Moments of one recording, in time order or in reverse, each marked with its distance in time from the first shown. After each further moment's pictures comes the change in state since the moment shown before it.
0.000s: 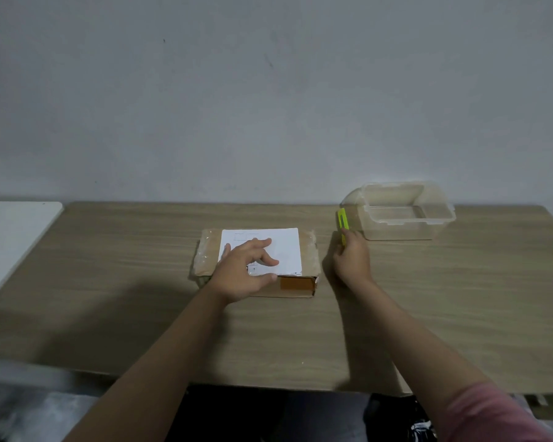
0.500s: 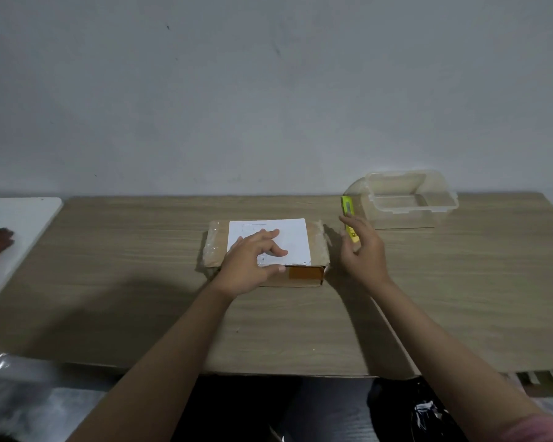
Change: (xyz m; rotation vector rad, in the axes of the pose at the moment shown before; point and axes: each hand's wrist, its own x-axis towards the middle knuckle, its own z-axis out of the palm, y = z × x) left_hand 0.003 -0.008 -0.001 0.018 -0.016 0.062; right_hand -0.031 -0.011 -0.022 0.155 0.142 -0.332
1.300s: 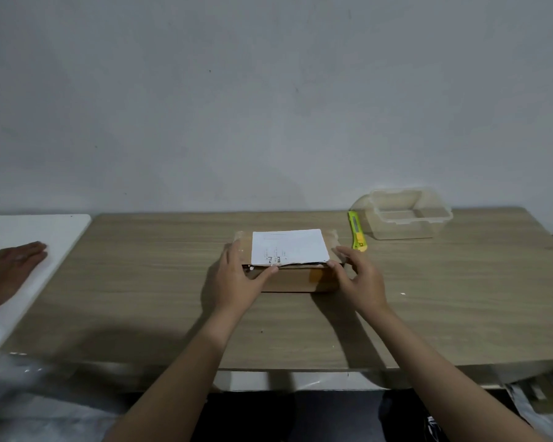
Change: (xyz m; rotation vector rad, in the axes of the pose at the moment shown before) left_hand -0.053 -0.015 -0.024 0.078 0.446 -0.269; right_hand -0.057 -0.052 0.009 -0.013 0.021 0.002
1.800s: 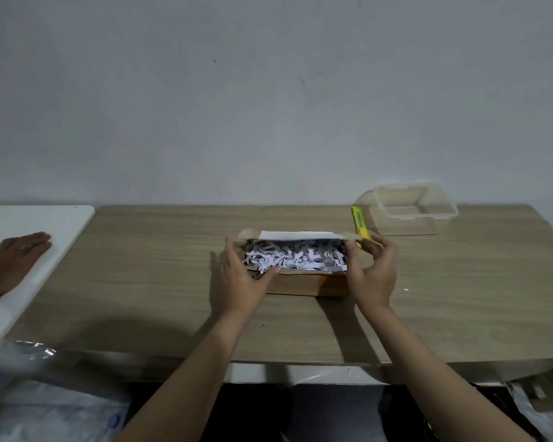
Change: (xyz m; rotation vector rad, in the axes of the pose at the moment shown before) left_hand -0.017 0.001 0.006 -0.099 0.047 -0.066; right_hand -0.001 -0.020 0.001 0.138 0.352 0.215
